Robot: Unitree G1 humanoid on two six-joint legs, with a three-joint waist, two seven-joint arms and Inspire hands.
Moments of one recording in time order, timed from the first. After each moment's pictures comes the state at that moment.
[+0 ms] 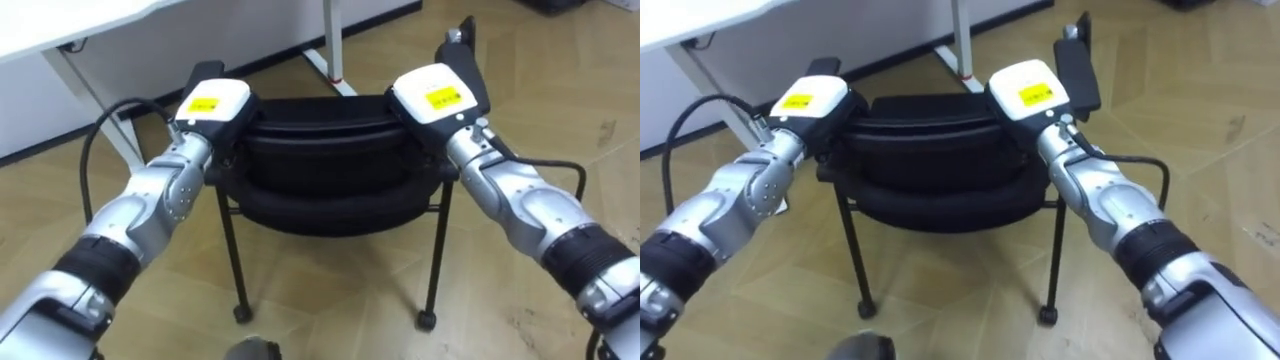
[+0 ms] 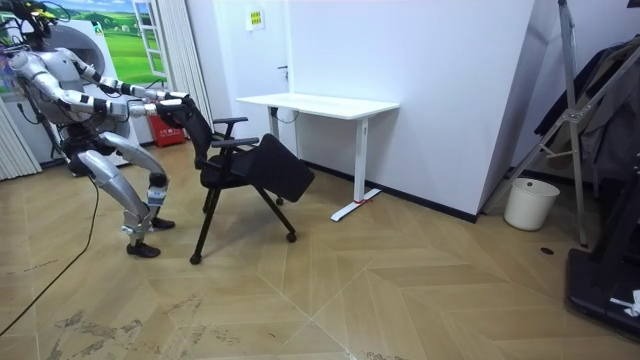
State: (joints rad) left arm -0.59 0.46 -0.52 0.68 0.68 -0.03 0.11; right arm -0.66 -0.51 0.68 0.70 -0.86 -0.05 -0.27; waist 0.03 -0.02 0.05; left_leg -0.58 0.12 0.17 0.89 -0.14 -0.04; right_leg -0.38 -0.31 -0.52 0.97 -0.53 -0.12
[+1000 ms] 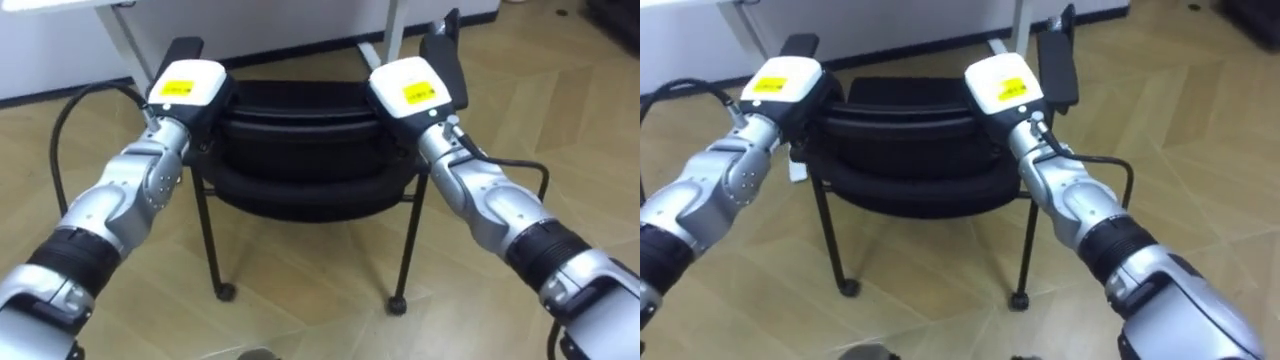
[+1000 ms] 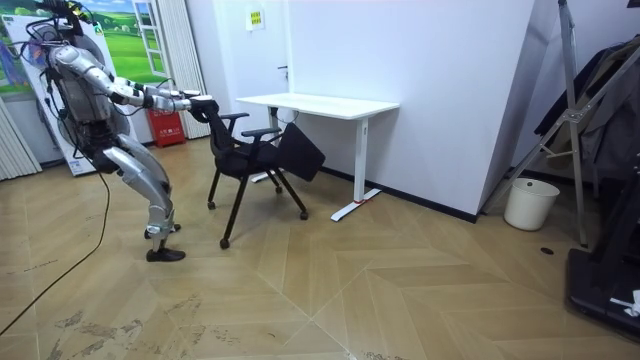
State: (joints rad) left arm -0.62 0.50 -0.51 0.65 0.70 0.02 0.11; right arm -0.71 -0.41 0.69 0.77 -0.87 0.00 -0.30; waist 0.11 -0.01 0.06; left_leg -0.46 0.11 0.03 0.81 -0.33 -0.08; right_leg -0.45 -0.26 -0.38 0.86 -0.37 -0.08
